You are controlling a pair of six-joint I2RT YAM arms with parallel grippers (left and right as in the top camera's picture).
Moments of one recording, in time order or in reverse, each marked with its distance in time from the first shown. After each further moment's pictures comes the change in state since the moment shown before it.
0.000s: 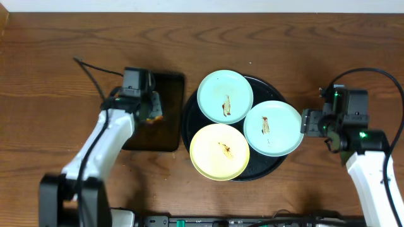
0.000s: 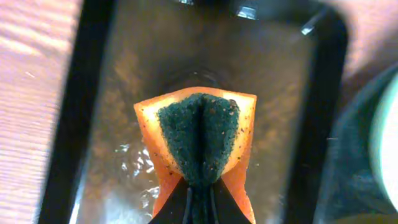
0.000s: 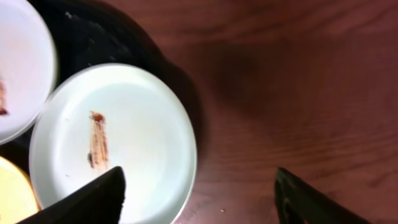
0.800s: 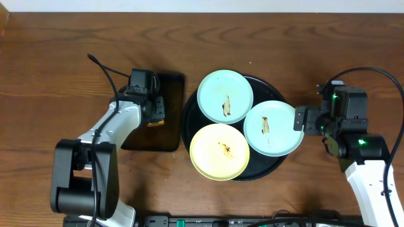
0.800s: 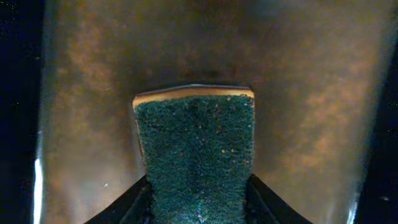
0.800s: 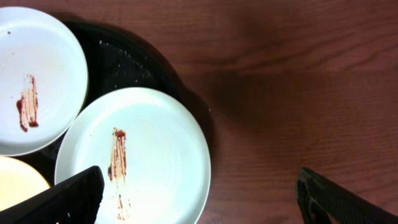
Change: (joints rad) left arm 0.000 0.200 0.000 0.082 0.002 0.064; right arm 0.059 -0.070 0.000 0.046 0.020 -0.001
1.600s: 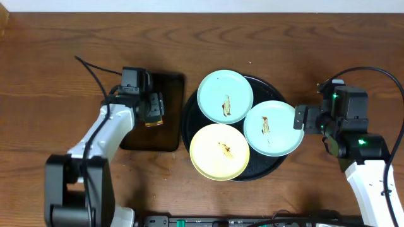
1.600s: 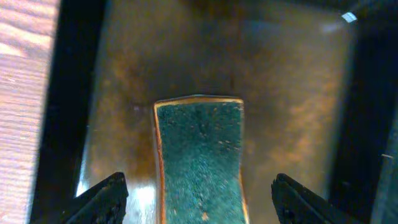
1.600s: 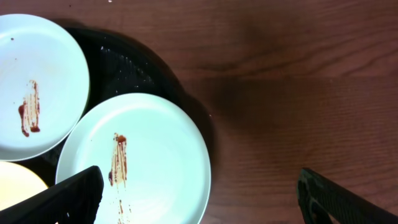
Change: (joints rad) left arm 0.036 -0.080 0.000 -0.022 0.012 -0.004; right arm 0.000 0.000 0.000 0.020 0.000 0.000
